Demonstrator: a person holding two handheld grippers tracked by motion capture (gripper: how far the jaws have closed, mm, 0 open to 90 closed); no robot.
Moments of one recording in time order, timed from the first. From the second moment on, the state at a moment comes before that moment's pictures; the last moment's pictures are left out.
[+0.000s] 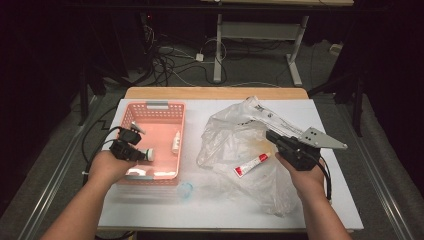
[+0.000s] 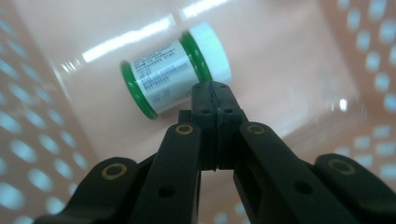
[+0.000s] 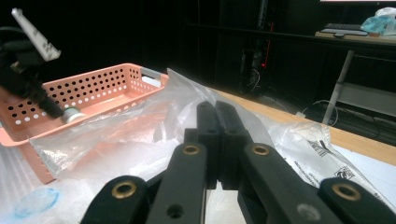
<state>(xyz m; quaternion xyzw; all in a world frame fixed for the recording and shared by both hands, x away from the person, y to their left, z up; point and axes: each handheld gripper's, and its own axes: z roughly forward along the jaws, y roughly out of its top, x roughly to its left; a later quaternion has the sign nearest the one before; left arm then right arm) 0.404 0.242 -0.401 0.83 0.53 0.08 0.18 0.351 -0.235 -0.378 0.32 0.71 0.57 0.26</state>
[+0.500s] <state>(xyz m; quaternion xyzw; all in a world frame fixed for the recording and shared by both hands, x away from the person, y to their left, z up) 0.509 0.236 -0.431 0.75 0.63 0.10 0.17 0.353 -0.235 -0.382 0.32 0.72 0.57 0.25</state>
